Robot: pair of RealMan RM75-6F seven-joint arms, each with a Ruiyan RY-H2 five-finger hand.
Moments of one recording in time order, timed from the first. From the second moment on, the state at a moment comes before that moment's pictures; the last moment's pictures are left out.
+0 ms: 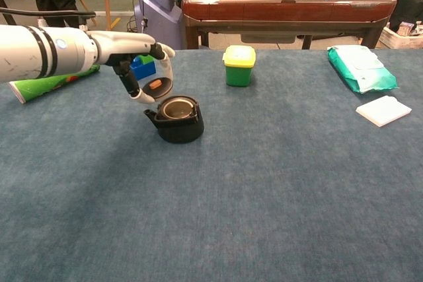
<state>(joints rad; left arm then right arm) -1.04 -1.45 -0.21 -1.47 0.73 0.75 0.42 0.12 -1.05 0.11 -1.87 -1.36 1.46 -0.30</state>
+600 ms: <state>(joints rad) -1.11 -1.51 -0.19 -1.42 0.68 0.74 0.45 0.12 -1.05 0.11 -1.87 -1.34 1.46 -0.30</state>
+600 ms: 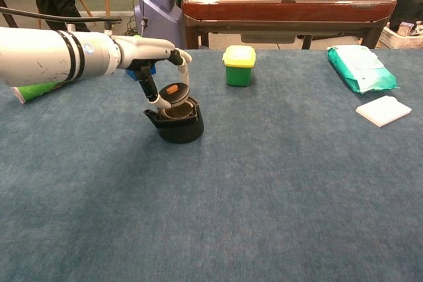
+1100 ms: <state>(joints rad) -1.15 -1.53 -0.16 -1.39 0.61 0.73 0.48 0.11 -1.05 0.11 -1.87 -1.34 1.46 -0.29</state>
